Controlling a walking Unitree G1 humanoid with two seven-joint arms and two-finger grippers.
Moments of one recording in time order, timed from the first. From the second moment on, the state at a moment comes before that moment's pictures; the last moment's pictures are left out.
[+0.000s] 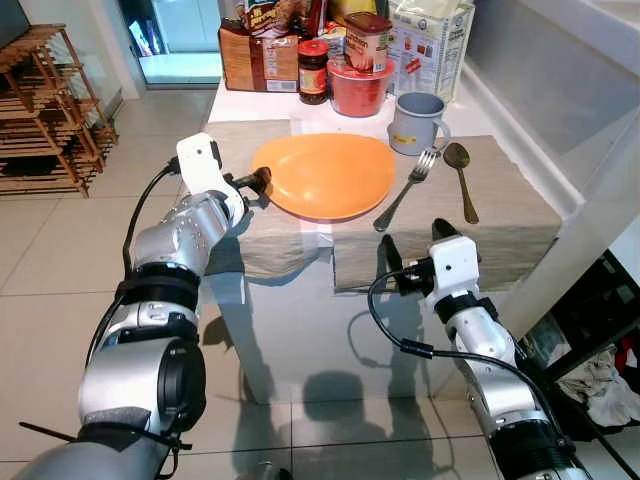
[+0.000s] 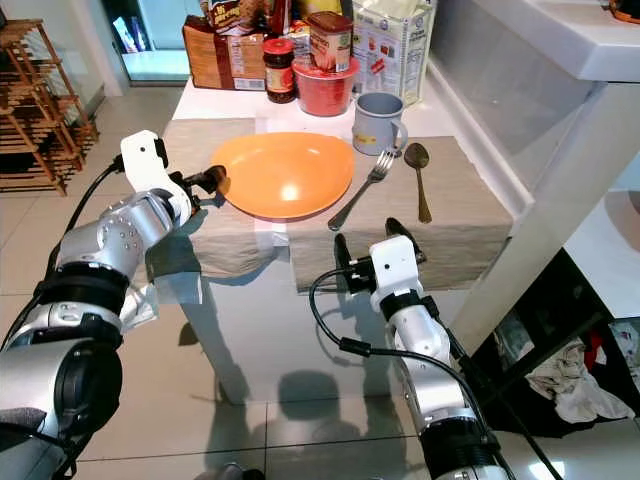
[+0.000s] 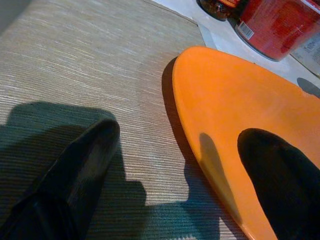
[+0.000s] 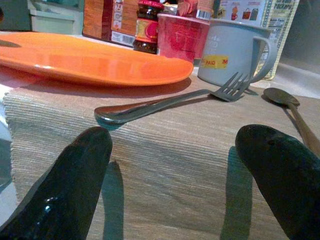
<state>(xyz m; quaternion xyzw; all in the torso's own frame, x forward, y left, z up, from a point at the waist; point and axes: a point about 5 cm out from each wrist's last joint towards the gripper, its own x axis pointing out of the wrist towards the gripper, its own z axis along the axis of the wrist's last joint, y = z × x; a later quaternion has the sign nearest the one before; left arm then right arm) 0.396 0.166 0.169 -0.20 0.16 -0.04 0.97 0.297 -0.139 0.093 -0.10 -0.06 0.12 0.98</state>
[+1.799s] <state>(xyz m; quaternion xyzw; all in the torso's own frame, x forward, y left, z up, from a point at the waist) 0.403 0.123 0.169 -0.13 0.19 -0.10 0.97 0.296 -0.136 0.094 -0.11 -0.06 0.13 0.98</state>
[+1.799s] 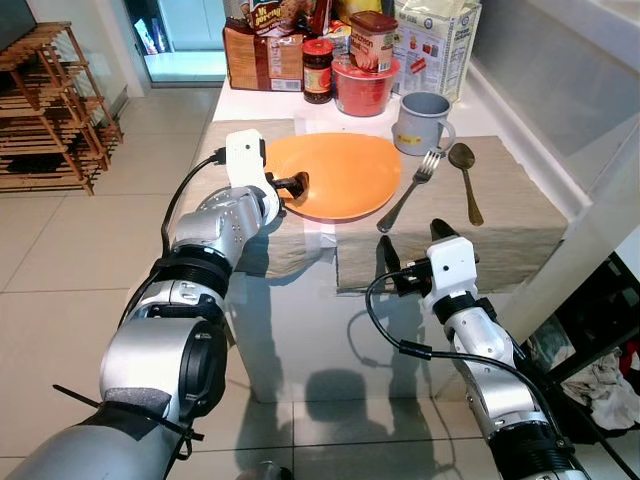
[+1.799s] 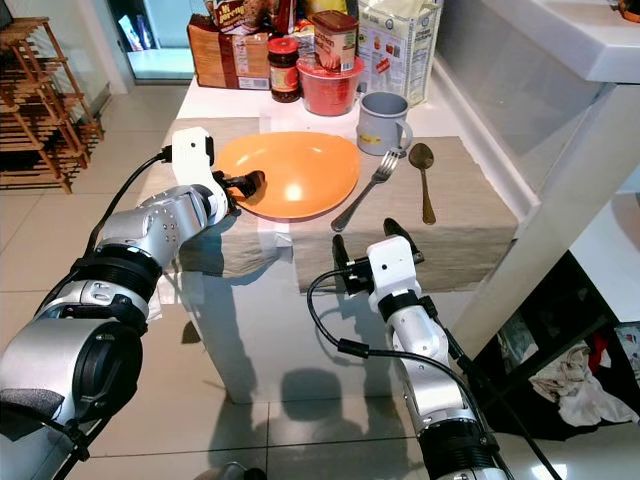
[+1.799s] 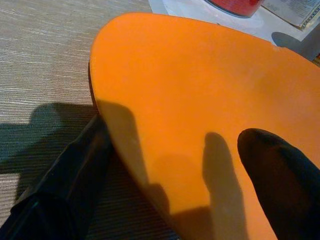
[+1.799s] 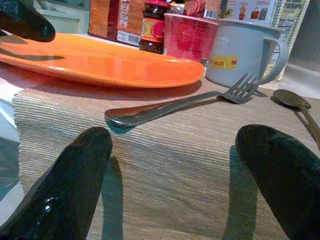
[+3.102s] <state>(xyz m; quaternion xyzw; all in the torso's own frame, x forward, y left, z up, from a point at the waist) 0.408 0.136 0.186 0.05 0.09 -0.05 0.99 0.293 -0.135 0.092 -0.11 -0.06 0.13 0.98</state>
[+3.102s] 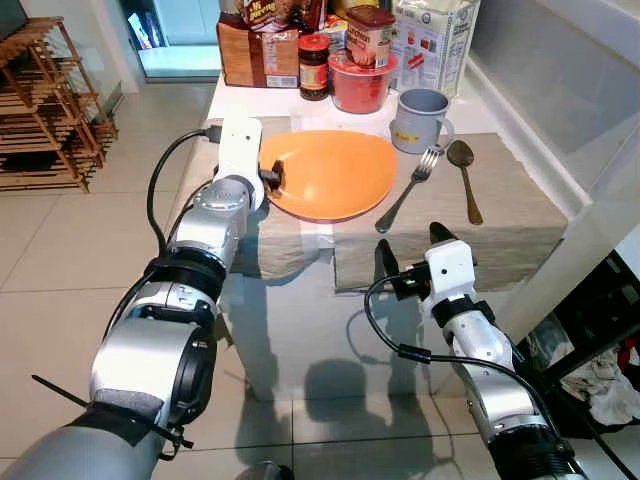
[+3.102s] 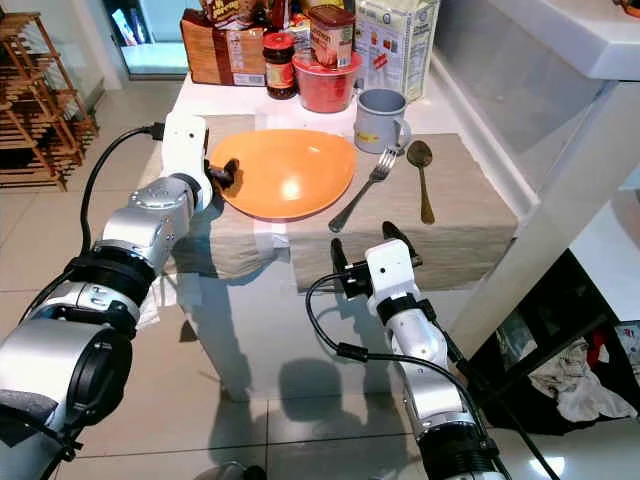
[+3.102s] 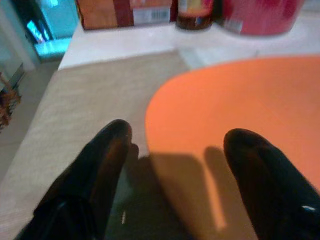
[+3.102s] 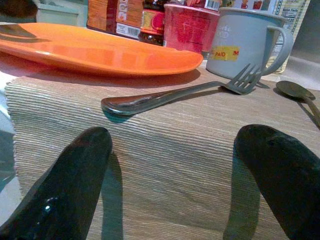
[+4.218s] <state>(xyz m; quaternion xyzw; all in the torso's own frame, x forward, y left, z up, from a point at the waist) 0.403 0.137 0.192 0.09 0.02 -0.14 0.99 0.294 -0.135 0.092 -0.11 -0.05 0.13 0.98</state>
